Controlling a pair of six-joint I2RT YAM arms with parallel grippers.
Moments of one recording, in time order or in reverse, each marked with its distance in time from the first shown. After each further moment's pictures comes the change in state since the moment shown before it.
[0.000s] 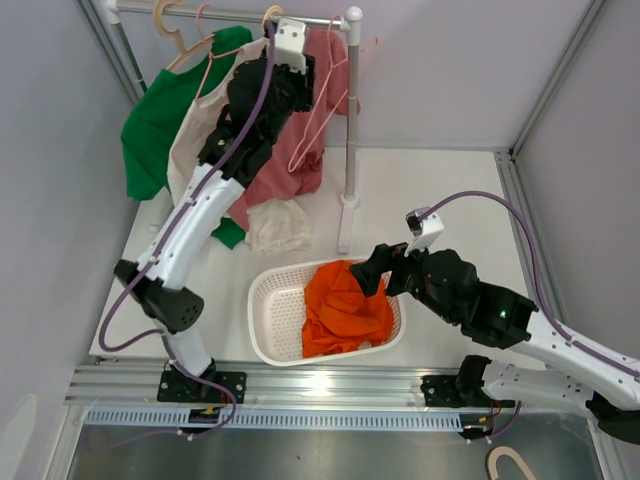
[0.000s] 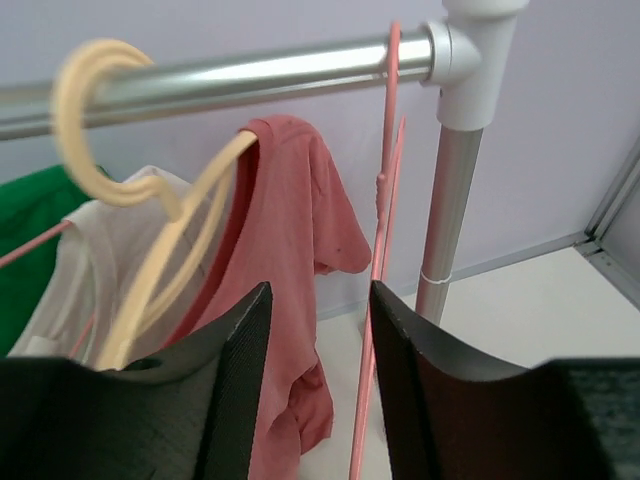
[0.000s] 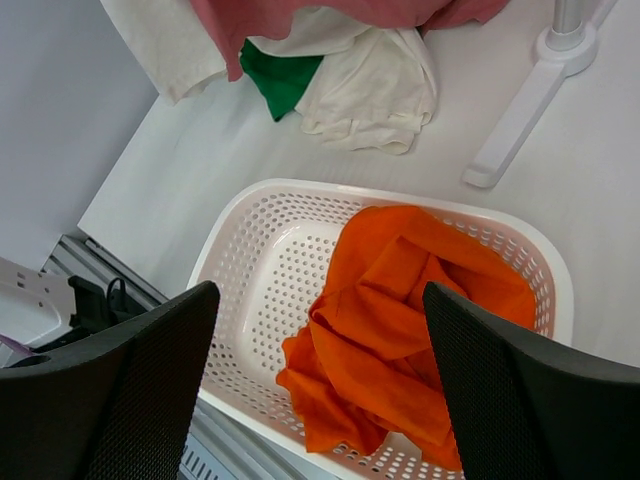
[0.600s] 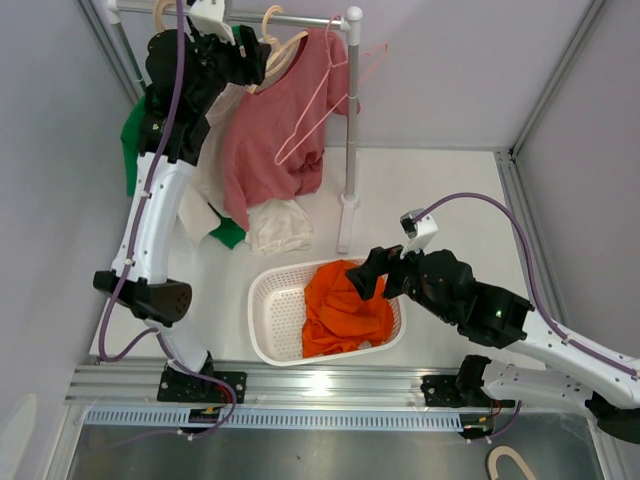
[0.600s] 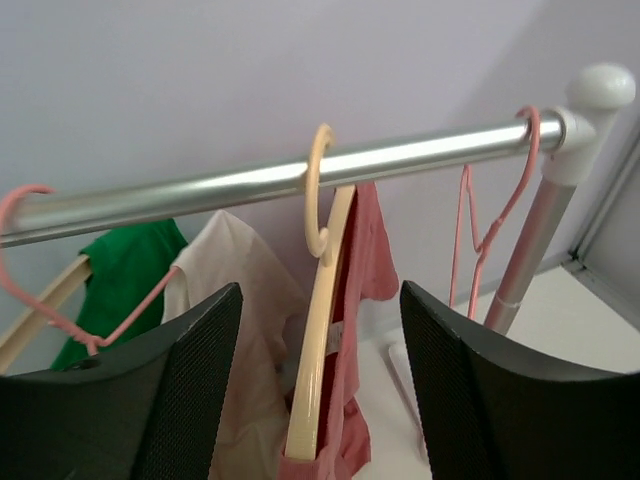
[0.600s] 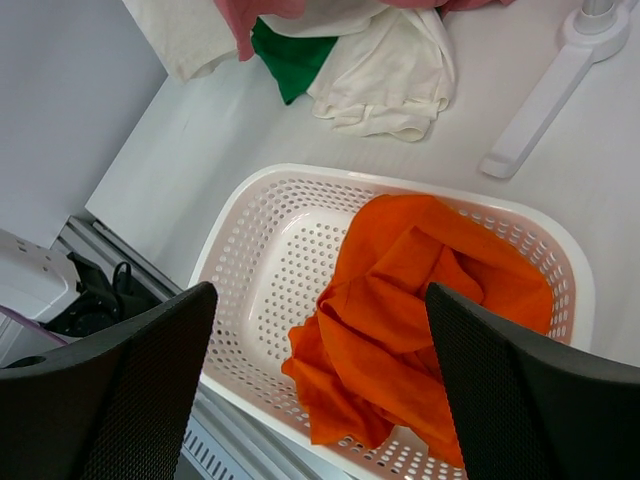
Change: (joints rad) left arm 0.304 -0.060 0.109 -0.057 0.379 -0.064; right arm -0.002 0.010 -0.019 0.015 -0.050 0.001
